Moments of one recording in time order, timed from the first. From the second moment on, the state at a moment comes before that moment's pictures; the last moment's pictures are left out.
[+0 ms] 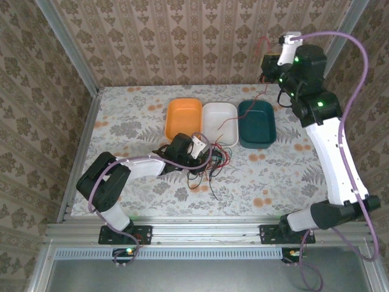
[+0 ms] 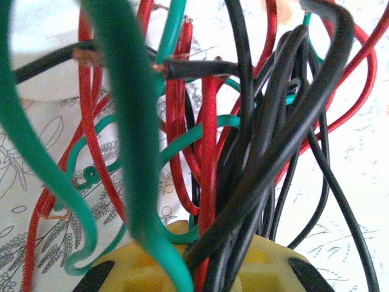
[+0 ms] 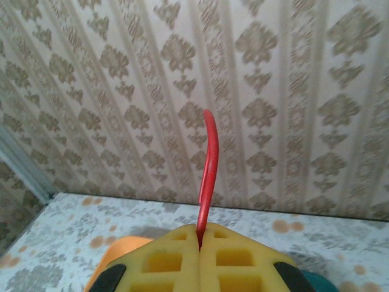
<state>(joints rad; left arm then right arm) -0.75 1.66 0.82 0.05 0.42 -0.16 0.22 1.45 1.85 -0.59 -0.01 0.18</state>
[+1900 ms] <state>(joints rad) -0.74 1.66 0.77 0.07 0.42 -0.20 0.29 2.17 1.75 -0.33 -0.34 0.67</state>
